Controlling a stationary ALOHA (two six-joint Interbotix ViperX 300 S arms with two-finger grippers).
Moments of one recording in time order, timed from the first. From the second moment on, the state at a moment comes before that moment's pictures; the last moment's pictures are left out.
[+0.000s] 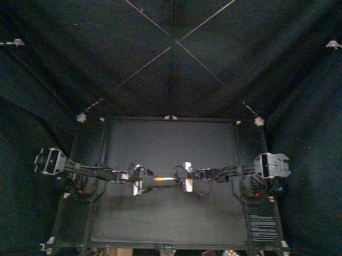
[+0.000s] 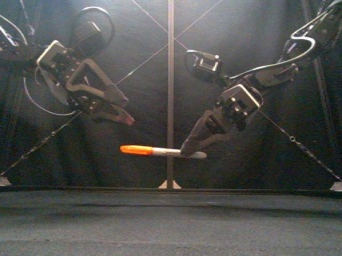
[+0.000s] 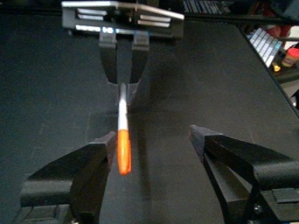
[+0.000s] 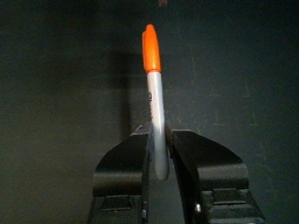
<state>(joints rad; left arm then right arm) -0.03 -0.14 1.00 -0.05 -0.45 0.00 -0.09 0.01 0.77 -0.14 -0.23 0.03</state>
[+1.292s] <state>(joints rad) 0.04 -0.04 0.94 -0.06 -0.39 0.00 -0.09 -0.02 0.82 -0.14 -0.24 0.03</state>
